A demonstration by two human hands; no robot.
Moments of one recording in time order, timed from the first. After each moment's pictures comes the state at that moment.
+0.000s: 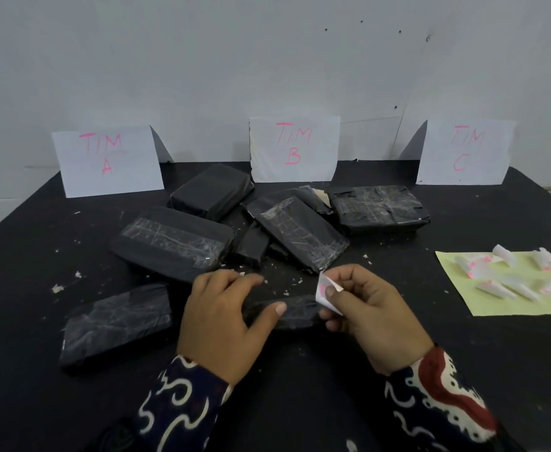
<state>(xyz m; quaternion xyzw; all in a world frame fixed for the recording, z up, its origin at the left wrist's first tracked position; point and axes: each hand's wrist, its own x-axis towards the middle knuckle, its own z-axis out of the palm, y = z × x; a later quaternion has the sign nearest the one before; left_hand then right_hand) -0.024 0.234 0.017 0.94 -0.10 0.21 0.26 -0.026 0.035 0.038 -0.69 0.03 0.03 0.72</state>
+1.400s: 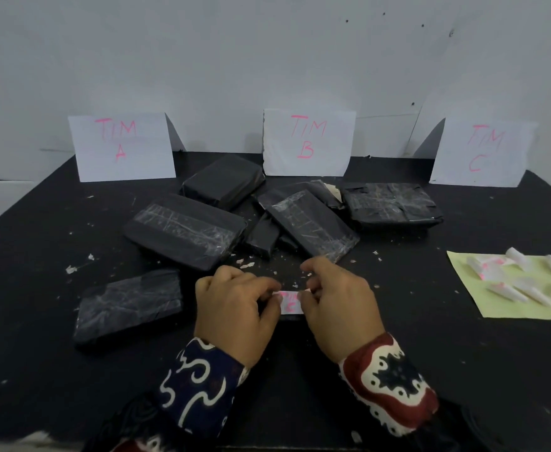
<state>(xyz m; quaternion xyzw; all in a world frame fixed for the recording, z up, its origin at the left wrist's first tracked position) -0.020 0.232 0.007 0.95 -0.09 0.21 0.23 -0.018 0.080 0.034 -0.94 -0.04 -0.10 0.32</state>
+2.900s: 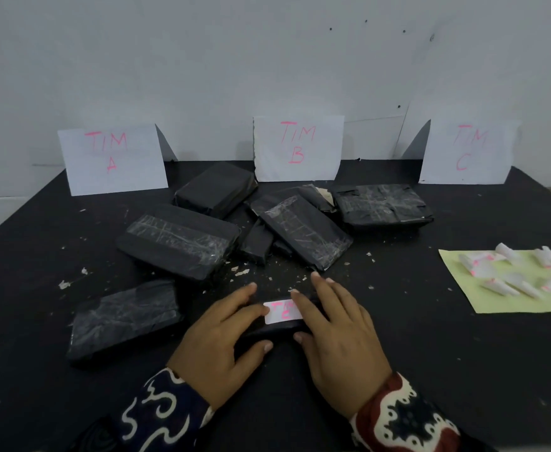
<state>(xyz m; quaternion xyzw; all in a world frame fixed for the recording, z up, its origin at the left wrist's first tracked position) -0.035 0.272 -0.019 0.92 -0.25 0.12 0.27 -0.045 0.059 -0.020 -0.97 -0.15 -0.19 0.11</state>
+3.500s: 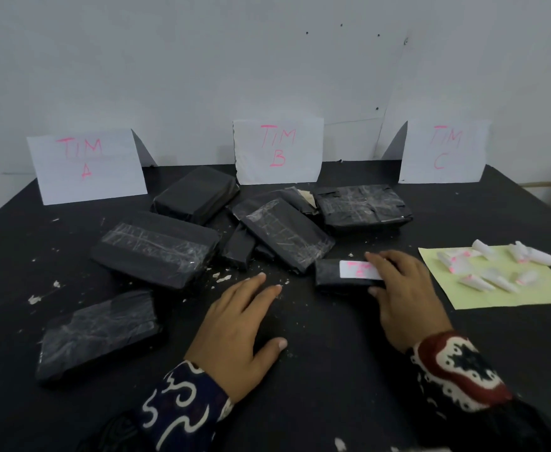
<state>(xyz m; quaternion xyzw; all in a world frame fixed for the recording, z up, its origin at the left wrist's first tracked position) -0.019 0.230 -0.011 0.94 -0.24 0.07 0.23 0.000 -0.048 -0.010 -0.96 -0.02 -0.22 0.16</state>
